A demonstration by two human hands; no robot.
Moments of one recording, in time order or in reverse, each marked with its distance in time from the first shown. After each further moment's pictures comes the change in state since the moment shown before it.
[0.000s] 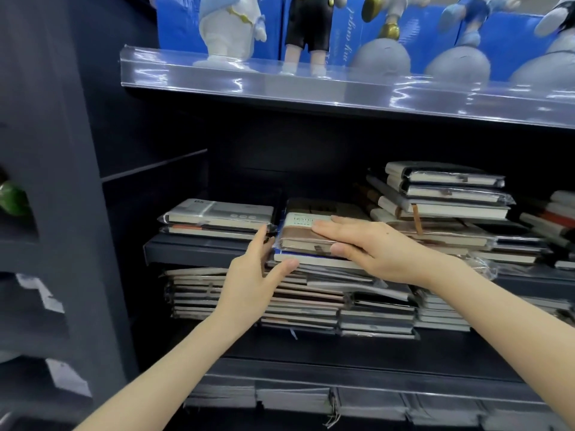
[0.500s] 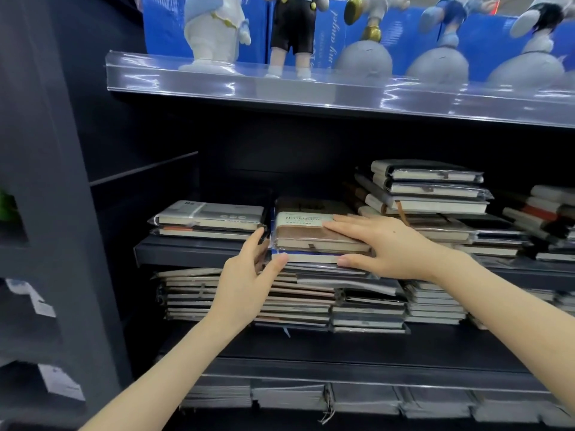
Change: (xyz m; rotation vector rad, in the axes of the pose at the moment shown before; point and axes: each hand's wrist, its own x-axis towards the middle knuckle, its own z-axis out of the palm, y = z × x) left_hand -0.001 -0.001 0.009 -0.020 0.022 0.010; right_hand -0.022 0.025 -0.008 -0.188 0.013 0.063
